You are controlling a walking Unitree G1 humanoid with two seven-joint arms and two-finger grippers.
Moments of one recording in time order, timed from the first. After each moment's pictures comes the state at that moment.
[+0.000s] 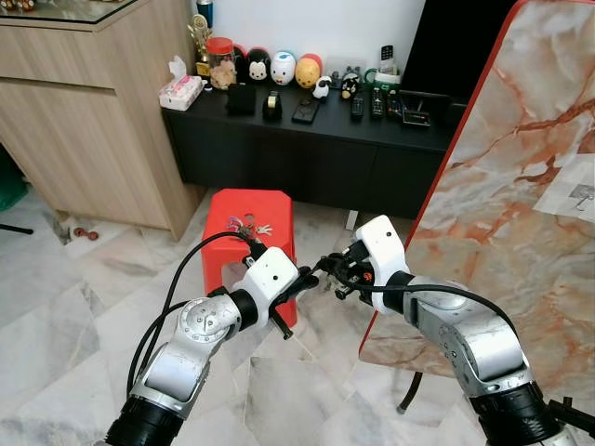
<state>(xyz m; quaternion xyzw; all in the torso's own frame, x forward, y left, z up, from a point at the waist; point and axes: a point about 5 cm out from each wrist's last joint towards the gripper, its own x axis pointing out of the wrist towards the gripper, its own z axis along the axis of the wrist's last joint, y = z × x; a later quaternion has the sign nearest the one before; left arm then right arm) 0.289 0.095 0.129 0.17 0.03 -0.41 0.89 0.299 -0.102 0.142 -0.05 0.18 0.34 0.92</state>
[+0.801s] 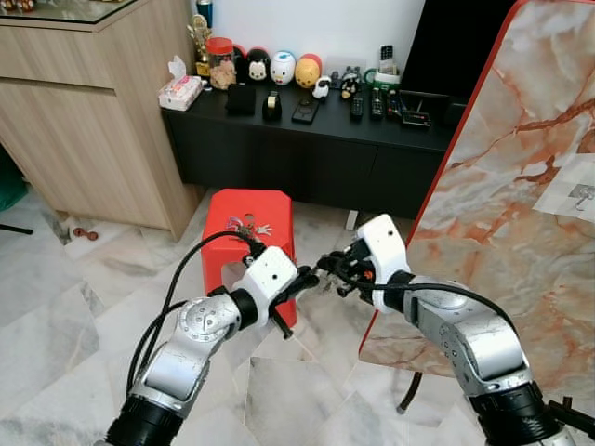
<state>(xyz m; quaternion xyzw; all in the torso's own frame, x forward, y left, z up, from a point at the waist) 0.289 0.097 0.129 0.18 0.03 -0.42 0.89 0.301 -0.107 0.140 -0.03 0.19 0.33 0.92</state>
